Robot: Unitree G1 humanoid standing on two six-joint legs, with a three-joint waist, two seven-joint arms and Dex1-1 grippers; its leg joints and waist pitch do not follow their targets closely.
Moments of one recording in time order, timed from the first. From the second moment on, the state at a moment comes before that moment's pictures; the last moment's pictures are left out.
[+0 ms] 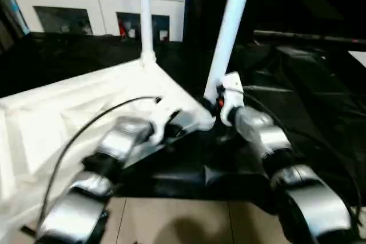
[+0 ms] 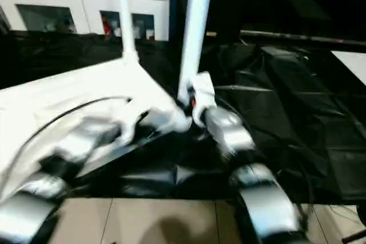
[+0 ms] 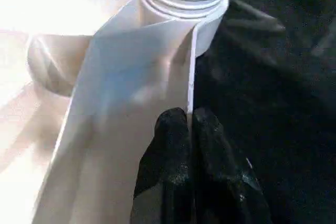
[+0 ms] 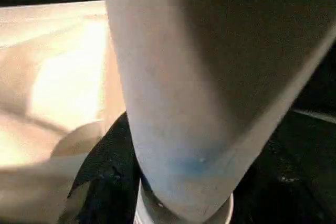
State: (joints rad) left arm -0.76 0.16 -0.22 0.80 0.01 0.40 -0.68; right arm -0.85 -0.05 0.01 1.03 0.14 0.12 0.26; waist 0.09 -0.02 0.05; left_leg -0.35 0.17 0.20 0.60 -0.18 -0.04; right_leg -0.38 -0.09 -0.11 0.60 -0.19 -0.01
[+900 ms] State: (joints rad) left arm -0.79 0.14 -0.21 0.86 0.02 0.38 -0.63; right arm -0.96 0.01 -0.07 1.18 0.10 0.10 0.13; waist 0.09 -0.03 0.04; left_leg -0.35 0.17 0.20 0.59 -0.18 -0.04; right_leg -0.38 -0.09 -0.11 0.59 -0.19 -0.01
